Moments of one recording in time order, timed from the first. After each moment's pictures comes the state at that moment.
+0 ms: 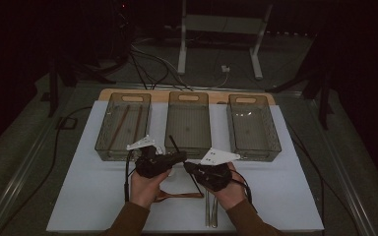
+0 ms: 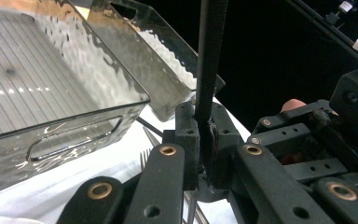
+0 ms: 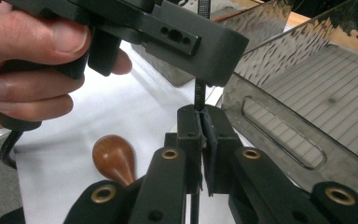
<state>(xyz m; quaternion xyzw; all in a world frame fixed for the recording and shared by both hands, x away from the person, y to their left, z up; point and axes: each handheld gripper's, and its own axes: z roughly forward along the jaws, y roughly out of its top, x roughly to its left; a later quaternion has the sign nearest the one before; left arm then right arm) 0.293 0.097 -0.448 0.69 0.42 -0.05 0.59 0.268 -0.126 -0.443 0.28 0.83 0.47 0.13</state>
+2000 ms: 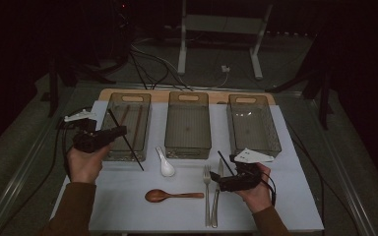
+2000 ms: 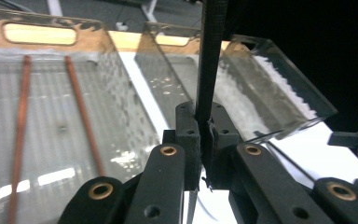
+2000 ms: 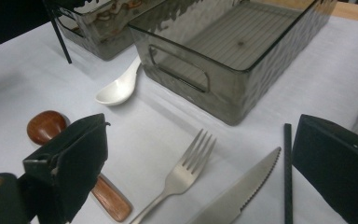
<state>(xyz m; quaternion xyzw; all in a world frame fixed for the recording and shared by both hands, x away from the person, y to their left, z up) 0.326 0.235 -0.390 0.69 0.52 0.09 0.50 0.273 -0.207 -0.462 0.39 0.79 0.45 0.14</state>
